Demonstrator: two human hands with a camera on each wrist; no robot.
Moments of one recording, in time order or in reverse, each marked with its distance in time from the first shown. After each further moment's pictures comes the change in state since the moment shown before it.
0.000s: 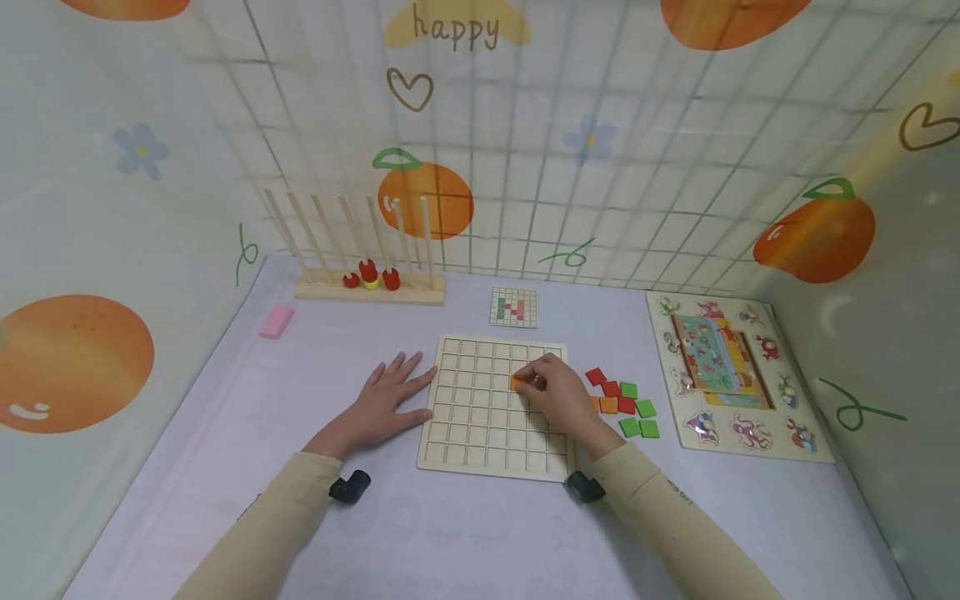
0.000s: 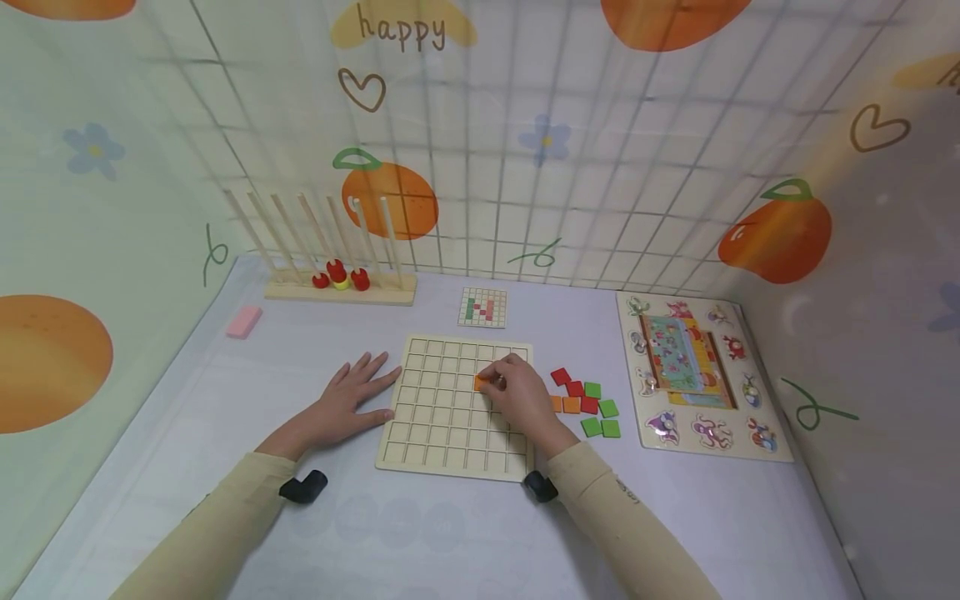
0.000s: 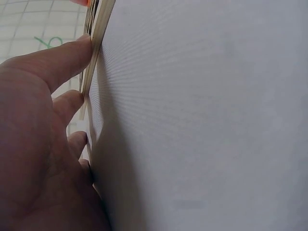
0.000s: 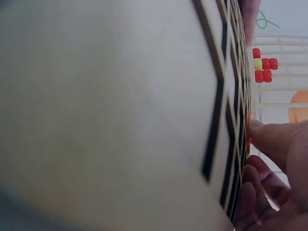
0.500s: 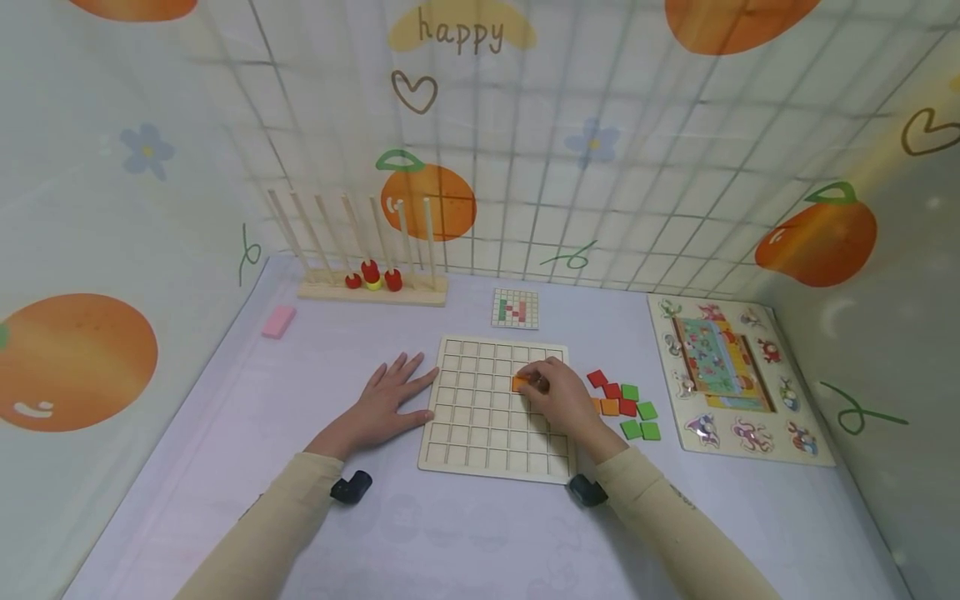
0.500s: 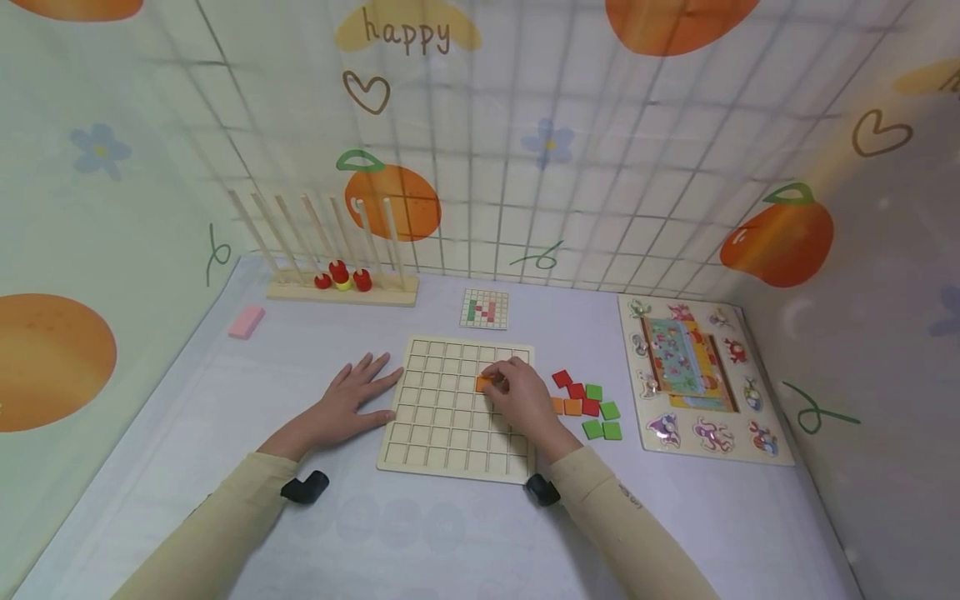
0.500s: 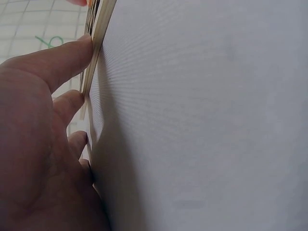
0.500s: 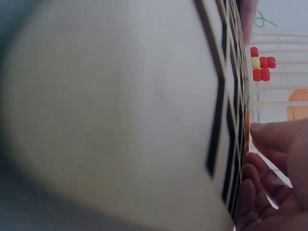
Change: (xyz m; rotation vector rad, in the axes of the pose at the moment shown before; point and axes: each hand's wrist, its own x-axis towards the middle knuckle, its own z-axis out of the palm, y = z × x) left_hand 0.000 -0.001 0.001 -0.013 -0.017 -0.022; right_hand -0.002 0.000 0.000 0.013 0.016 -0.005
